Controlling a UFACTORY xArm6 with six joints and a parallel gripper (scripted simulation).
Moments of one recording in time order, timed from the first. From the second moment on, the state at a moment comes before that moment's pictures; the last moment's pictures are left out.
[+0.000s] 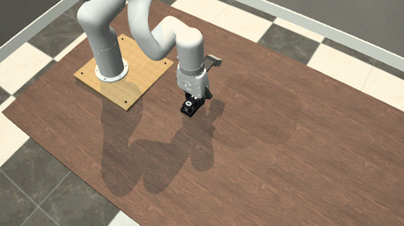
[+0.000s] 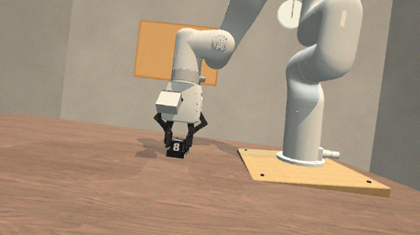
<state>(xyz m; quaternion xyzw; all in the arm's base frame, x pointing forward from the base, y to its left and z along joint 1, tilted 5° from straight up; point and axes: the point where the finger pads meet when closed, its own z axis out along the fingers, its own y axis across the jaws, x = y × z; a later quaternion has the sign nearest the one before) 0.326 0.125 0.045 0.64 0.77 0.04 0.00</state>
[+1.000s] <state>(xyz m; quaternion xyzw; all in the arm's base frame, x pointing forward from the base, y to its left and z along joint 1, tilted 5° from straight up) 0.326 0.125 0.045 0.64 0.77 0.04 0.00</state>
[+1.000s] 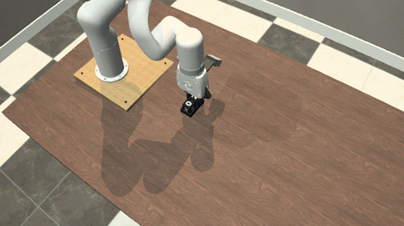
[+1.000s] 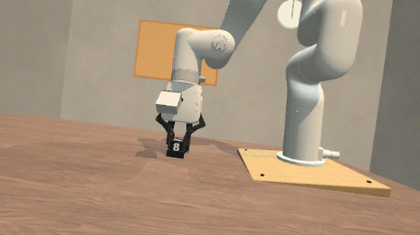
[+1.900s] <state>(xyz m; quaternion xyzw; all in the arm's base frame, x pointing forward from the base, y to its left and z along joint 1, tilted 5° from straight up) 0.326 0.125 0.045 0.64 0.77 0.04 0.00</state>
